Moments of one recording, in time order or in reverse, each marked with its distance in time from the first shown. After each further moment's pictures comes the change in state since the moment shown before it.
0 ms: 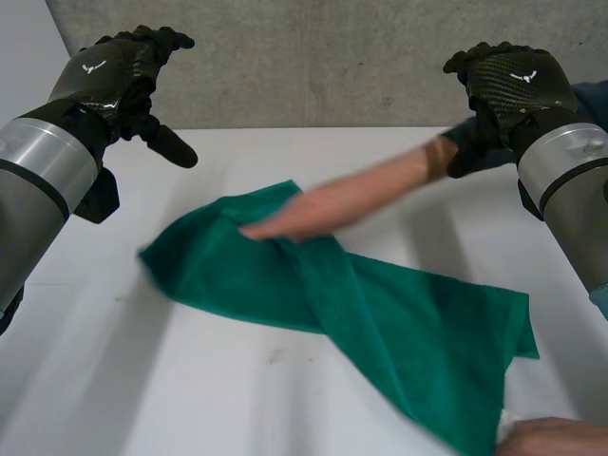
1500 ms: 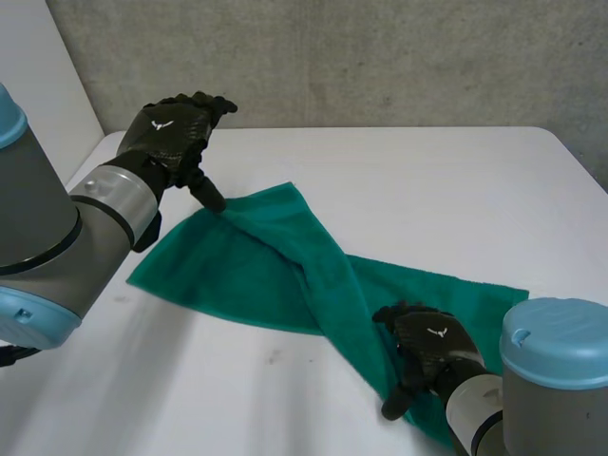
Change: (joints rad) left arm -0.061 -0.185 0.004 0.062 -0.005 0.146; right arm 0.230 0.074 0.572 -0.047 0.078 0.299; left_hand 0.000 0.000 0.000 0.000 0.000; right_hand 0.000 0.000 0.000 0.000 0.002
